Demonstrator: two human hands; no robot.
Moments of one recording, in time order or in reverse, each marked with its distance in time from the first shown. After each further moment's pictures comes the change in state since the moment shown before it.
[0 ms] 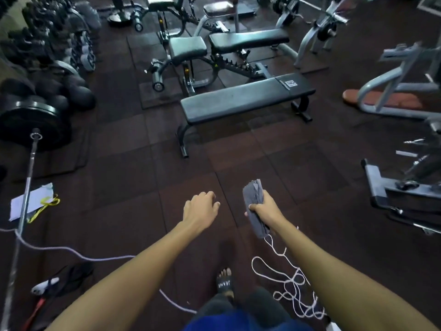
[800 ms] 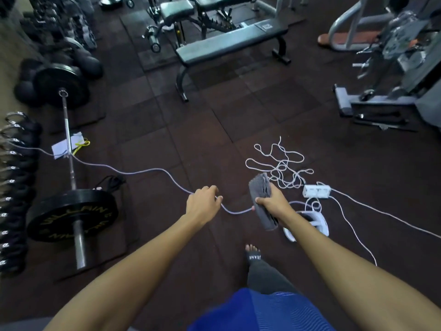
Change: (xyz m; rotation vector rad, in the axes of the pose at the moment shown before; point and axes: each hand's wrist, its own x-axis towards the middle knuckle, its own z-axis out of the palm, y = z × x) left_hand -0.648 -0.034 0.192 0.082 -0.061 0.064; right_hand -0.554 0.408 0.050 0.127 0.014 -0.034
